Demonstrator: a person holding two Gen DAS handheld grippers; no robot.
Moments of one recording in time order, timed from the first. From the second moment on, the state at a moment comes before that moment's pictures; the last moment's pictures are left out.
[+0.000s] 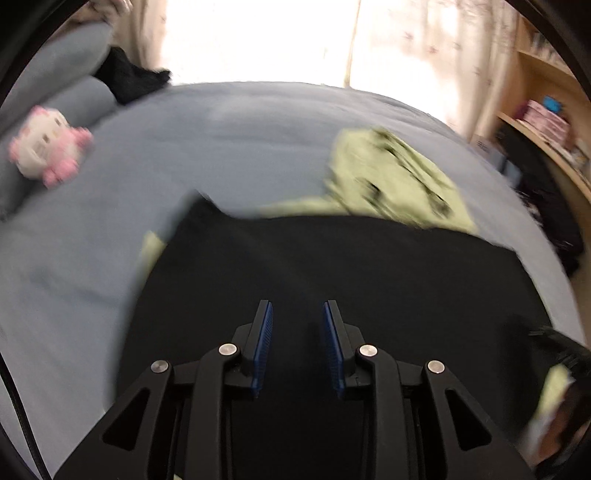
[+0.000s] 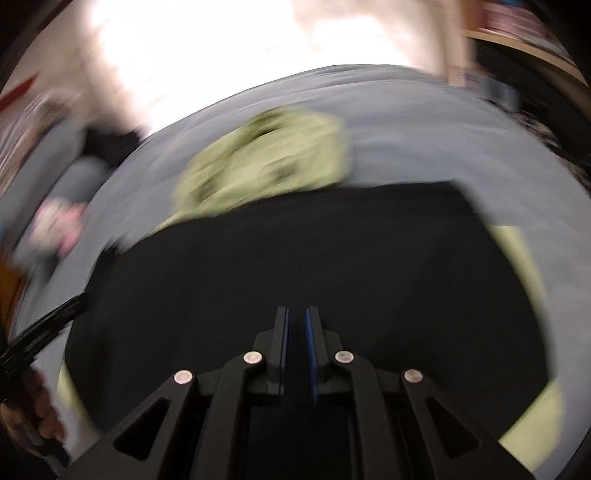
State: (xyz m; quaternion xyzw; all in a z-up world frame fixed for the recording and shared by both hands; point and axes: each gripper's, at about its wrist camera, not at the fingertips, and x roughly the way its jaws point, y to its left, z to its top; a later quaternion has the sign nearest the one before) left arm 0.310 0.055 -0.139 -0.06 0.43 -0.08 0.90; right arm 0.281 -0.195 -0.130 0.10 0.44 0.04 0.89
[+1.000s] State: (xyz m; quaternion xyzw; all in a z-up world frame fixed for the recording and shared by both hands) left arm 0.310 0.072 -0.153 -0.05 0.44 -0.03 0.89; right arm 0.251 -0.252 -0.128 0.10 0.45 -0.03 0.89
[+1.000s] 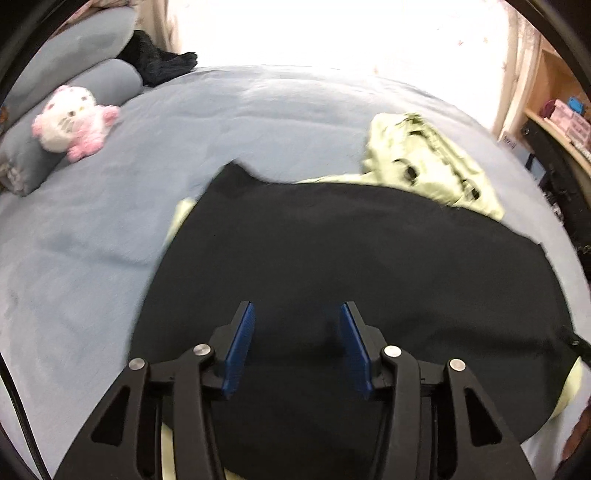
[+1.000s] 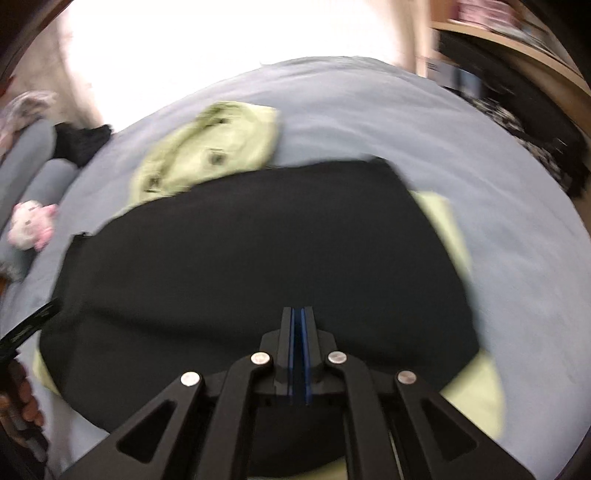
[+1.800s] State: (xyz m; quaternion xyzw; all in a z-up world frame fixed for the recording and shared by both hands) left arm 0.423 0.043 -0.196 -0.03 0.45 -0.01 0.89; right arm 0.345 -0.301 -0.166 0.06 0.45 -0.06 0.89
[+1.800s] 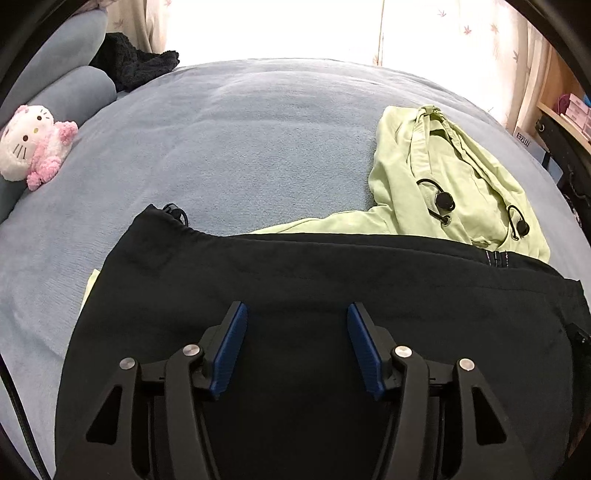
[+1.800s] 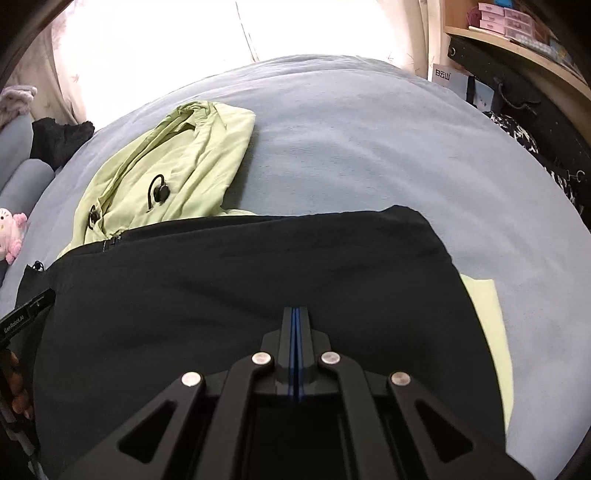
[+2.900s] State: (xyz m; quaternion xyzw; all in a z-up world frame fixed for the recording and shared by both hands) left arm 0.460 0.038 -0.089 0.07 0.46 -0.05 0.88; right arm 0.404 -0.271 -0.070 0.04 0.48 -0.01 0.88
